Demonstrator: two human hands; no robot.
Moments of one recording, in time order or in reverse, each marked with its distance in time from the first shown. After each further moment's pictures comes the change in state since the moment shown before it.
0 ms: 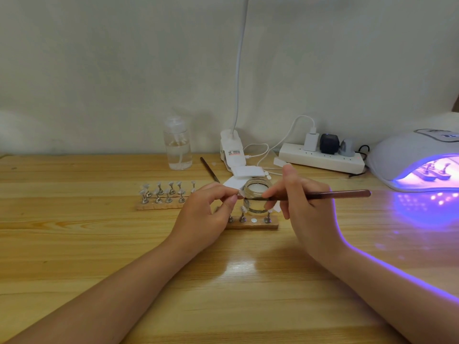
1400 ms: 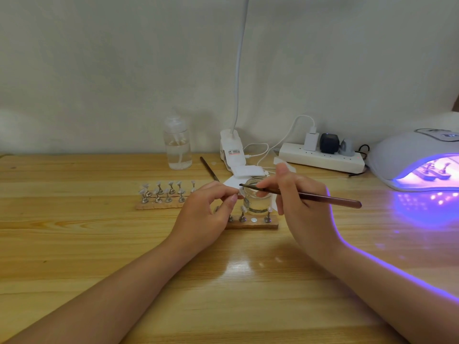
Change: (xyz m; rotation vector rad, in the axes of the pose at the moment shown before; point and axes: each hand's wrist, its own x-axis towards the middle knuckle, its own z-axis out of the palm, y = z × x) left_hand 0.000 0.003 -0.001 0.021 0.003 0.046; right_hand 0.000 -0.001 0.003 -0.055 -0.022 -0.042
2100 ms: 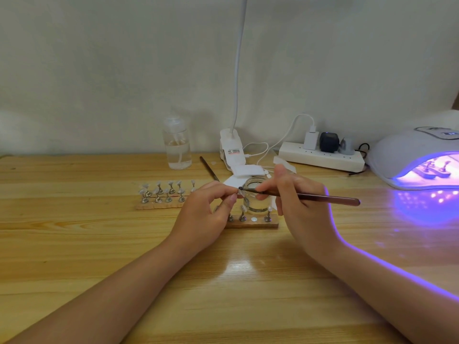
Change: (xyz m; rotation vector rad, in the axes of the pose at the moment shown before) left_hand 0.000 -0.002 0.001 -0.014 0.004 0.005; right_hand 0.000 0.001 0.000 0.018 0.004 0.032
